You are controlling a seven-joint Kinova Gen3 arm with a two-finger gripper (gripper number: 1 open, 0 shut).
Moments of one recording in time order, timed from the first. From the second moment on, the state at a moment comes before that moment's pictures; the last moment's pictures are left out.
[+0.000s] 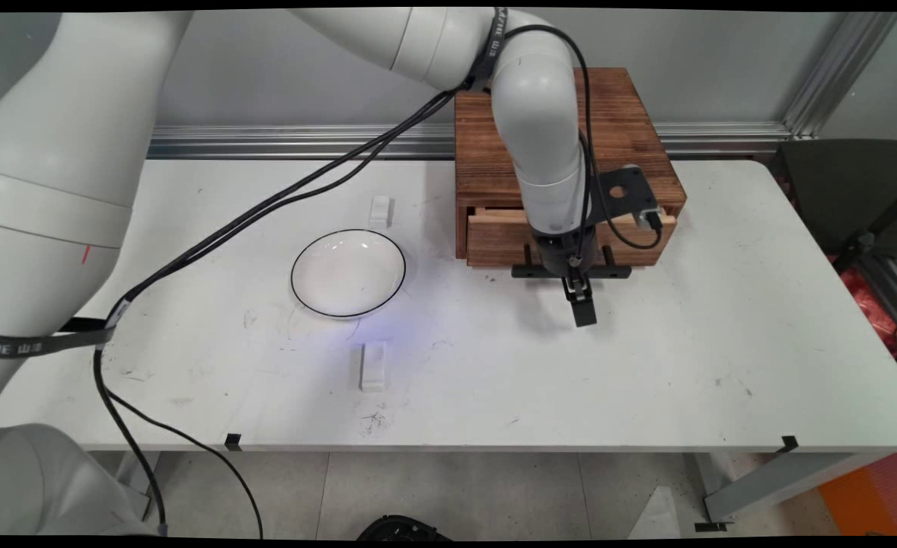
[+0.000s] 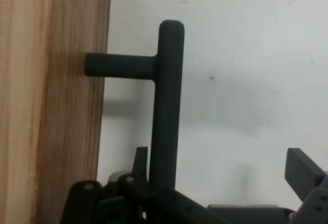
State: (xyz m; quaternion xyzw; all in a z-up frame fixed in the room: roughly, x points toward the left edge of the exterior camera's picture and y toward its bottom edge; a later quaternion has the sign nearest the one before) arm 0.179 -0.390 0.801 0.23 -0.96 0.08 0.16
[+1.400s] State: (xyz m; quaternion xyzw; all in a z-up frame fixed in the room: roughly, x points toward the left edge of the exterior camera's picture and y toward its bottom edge) arm 0.146 -0.304 0.809 0.19 -0.97 0.04 0.16
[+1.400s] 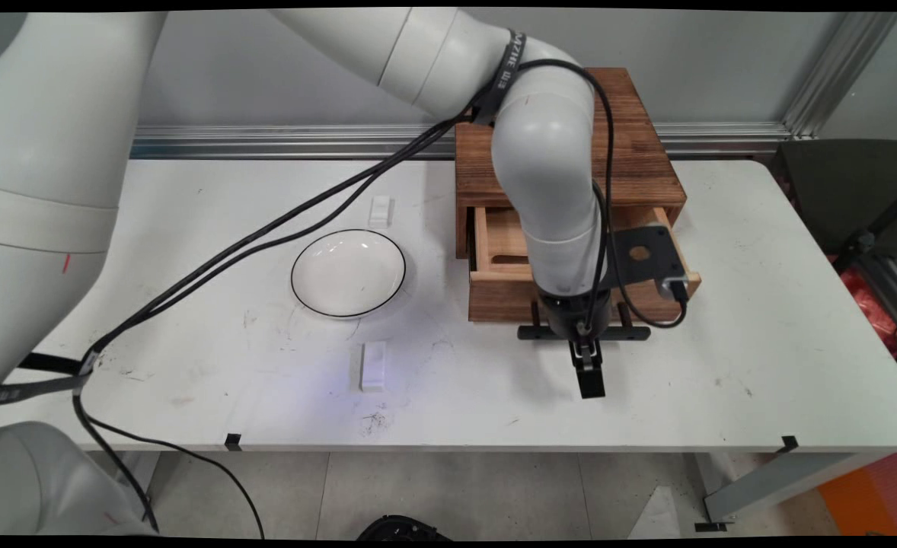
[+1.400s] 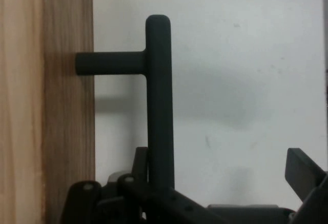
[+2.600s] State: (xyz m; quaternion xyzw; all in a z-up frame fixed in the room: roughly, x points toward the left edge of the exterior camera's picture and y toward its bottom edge) arm 0.128 -0.241 0.797 0.18 -0.97 0.04 0.17
